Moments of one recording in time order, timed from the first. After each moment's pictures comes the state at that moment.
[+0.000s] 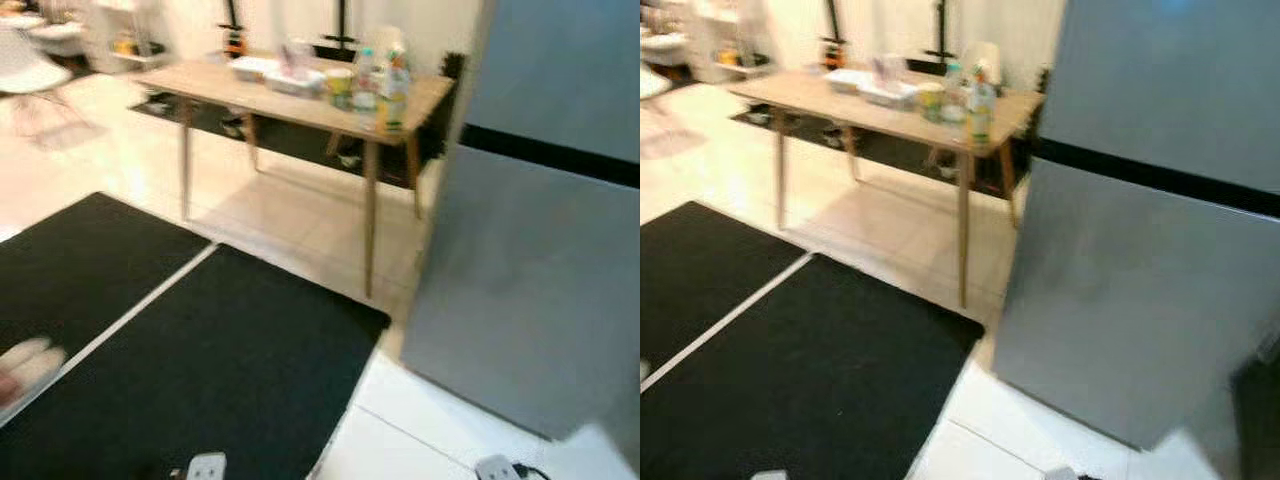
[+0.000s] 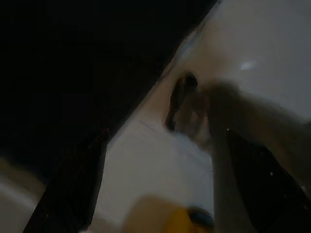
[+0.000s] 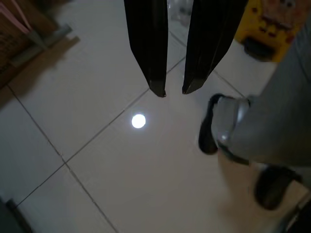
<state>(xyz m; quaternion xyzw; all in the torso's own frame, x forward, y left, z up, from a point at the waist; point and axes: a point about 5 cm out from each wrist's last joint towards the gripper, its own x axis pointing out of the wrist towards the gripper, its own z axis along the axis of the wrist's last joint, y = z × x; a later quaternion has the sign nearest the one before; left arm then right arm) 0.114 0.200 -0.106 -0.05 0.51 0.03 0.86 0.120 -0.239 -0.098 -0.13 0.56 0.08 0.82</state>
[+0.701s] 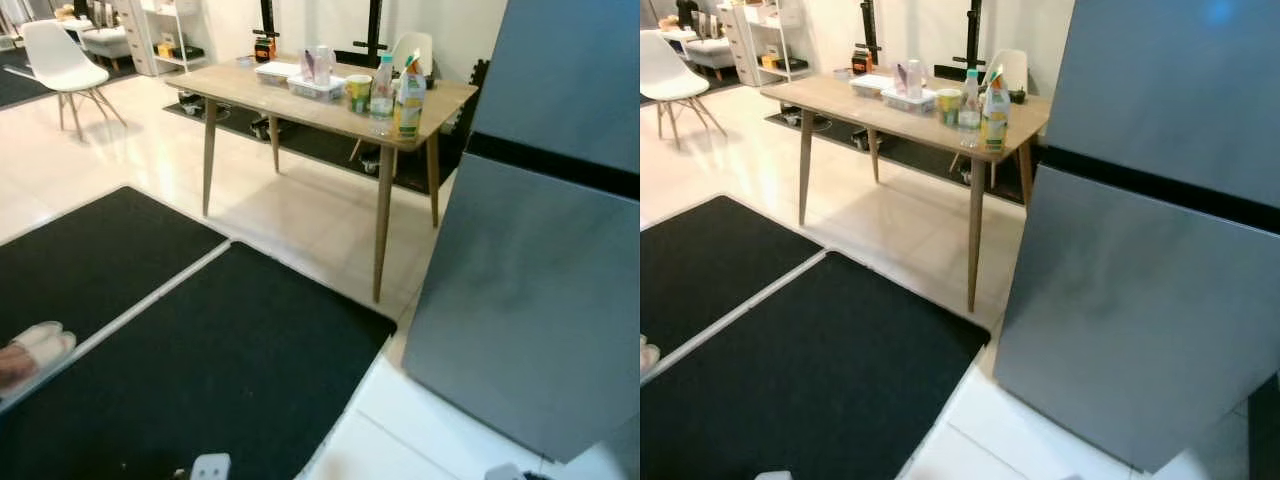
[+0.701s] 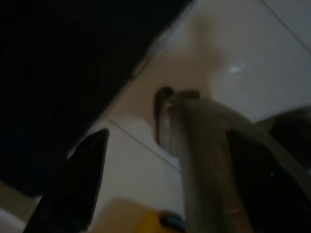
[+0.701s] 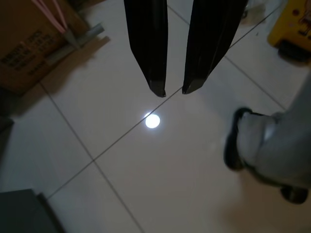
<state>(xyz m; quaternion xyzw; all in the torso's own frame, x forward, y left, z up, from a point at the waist) 0.117 0.199 -0.105 -0.05 0.50 0.01 0.86 0.129 -0.229 -0.097 -0.13 0.54 0.09 0.83</state>
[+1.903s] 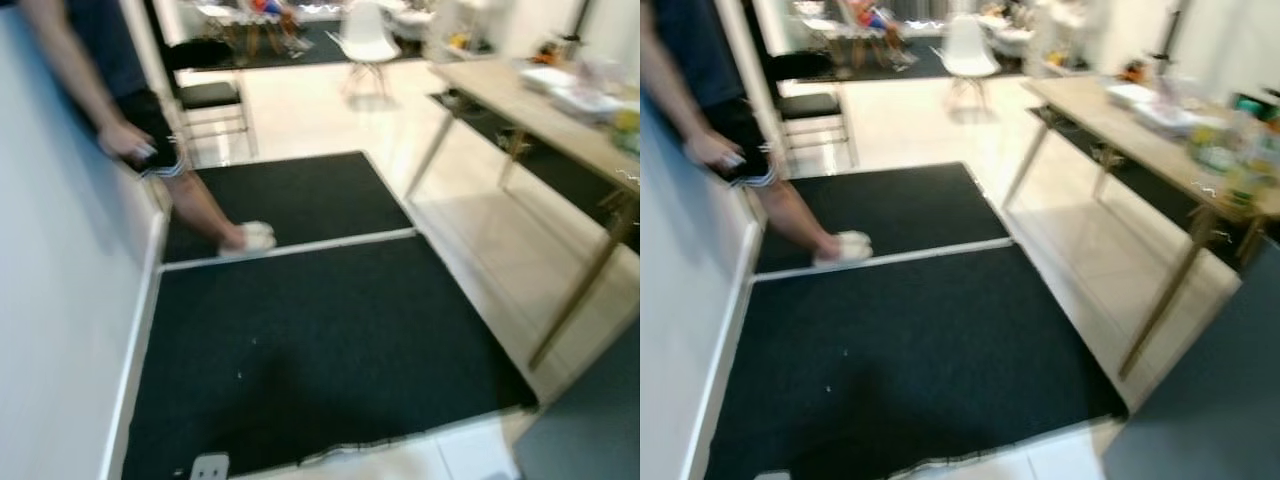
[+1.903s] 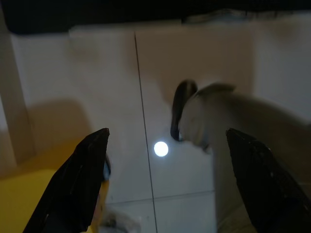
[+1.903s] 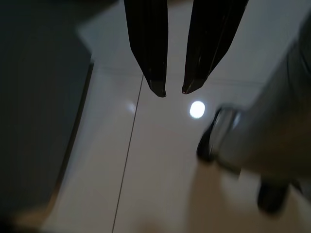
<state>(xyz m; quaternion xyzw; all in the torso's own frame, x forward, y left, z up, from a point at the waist) 0.116 0.199 -0.106 -0.05 0.50 0.02 0.86 0.131 -0.228 -0.096 -0.15 0.54 0.12 0.82</state>
